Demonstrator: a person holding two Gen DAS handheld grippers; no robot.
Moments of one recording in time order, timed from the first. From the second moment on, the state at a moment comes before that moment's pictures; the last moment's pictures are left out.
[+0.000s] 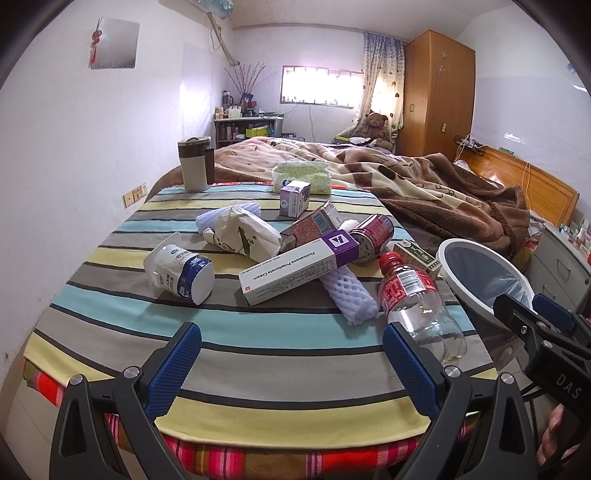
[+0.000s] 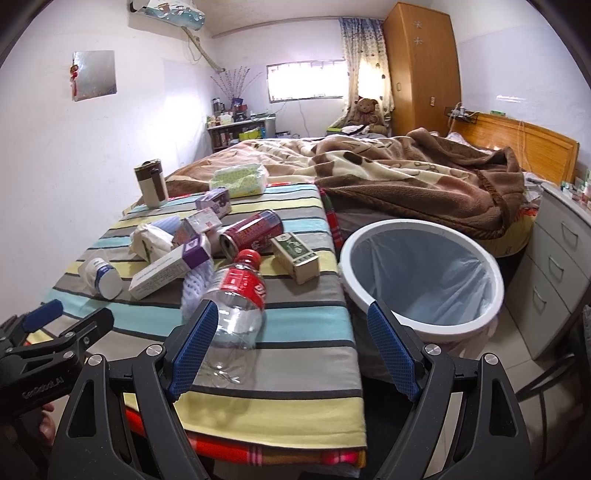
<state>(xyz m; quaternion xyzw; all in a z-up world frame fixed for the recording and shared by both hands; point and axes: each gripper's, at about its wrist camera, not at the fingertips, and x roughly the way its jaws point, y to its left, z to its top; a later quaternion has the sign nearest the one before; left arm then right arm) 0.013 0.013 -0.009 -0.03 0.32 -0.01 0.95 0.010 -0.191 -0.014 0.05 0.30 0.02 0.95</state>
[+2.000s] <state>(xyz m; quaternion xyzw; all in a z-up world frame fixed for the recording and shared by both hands) 0.173 0.018 -0.054 0.05 0.43 -0.20 0.88 0.069 -0.159 -0.055 0.05 0.39 0.13 0.91</state>
